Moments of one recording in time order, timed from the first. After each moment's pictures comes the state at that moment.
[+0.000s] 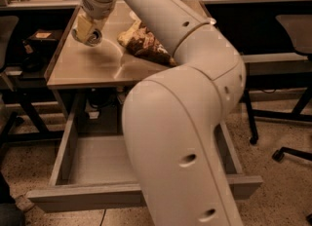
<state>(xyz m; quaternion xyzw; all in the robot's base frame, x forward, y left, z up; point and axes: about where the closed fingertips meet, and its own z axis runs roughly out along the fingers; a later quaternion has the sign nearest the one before) 0.764 0.190 0.901 -0.48 0.83 0.10 0.25</state>
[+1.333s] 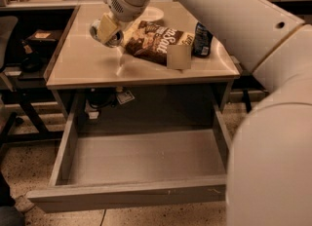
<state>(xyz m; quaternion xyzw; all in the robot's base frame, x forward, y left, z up) 0.700 0.111 0.935 -0.44 0.84 0.12 0.30</state>
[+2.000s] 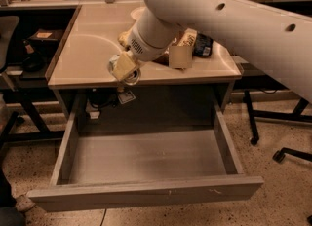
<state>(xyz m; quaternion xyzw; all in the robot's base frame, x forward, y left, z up) 0.604 0.052 0.881 -0.39 0.88 0.11 0.27</state>
